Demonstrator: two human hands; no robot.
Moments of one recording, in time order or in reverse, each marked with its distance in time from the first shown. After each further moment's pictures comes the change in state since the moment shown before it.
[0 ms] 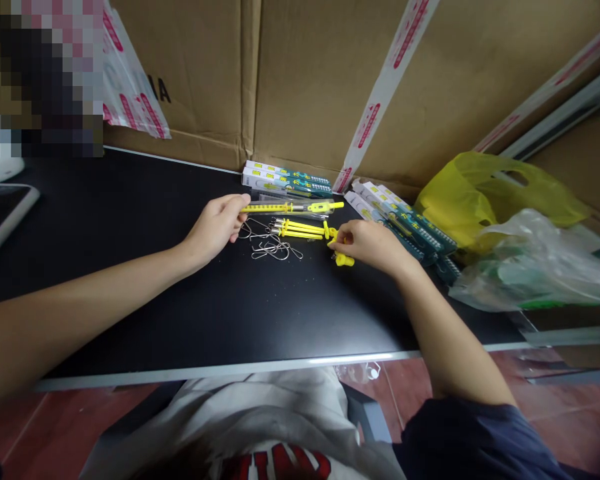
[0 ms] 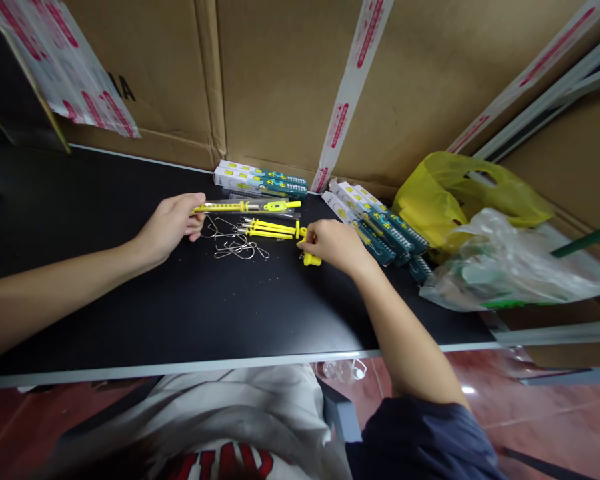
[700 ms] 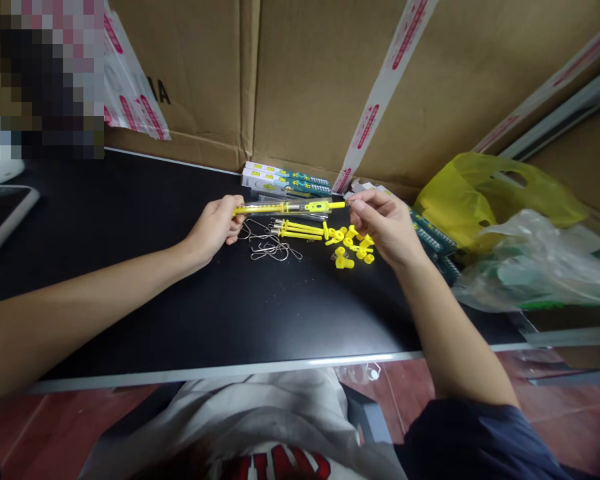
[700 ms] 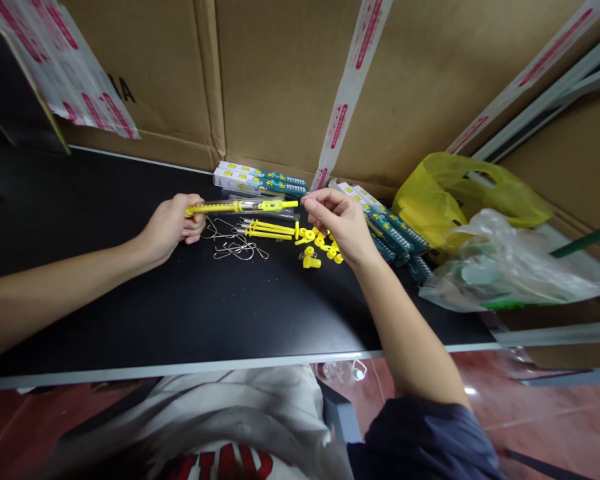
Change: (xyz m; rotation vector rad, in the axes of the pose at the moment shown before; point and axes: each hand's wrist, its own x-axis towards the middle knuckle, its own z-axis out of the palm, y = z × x) left_hand 0.003 -0.003 -0.001 -0.095 -0.057 -0.047; right_hand 0.001 -0.005 -0.011 1.376 0.384 -0.087
